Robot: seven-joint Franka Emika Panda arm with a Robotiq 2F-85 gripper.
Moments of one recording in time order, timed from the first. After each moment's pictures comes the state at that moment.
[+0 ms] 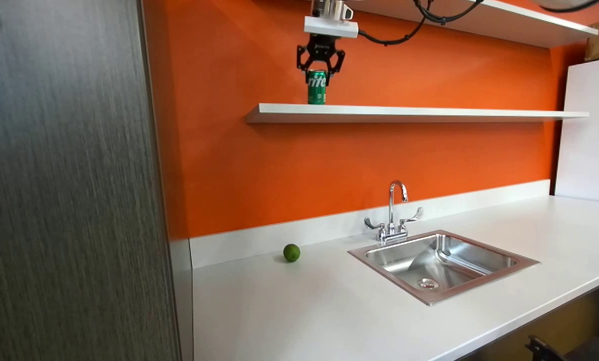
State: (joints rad) arm 0.09 0.23 0.11 -1.15 -0.21 1.90 0.50
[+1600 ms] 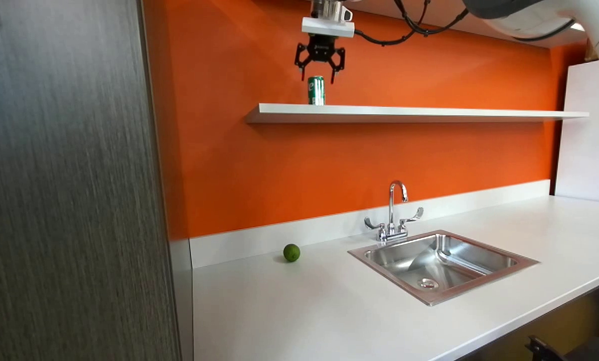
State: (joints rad) arm 0.09 0.37 0.10 -0.91 -0.21 1.77 0.53
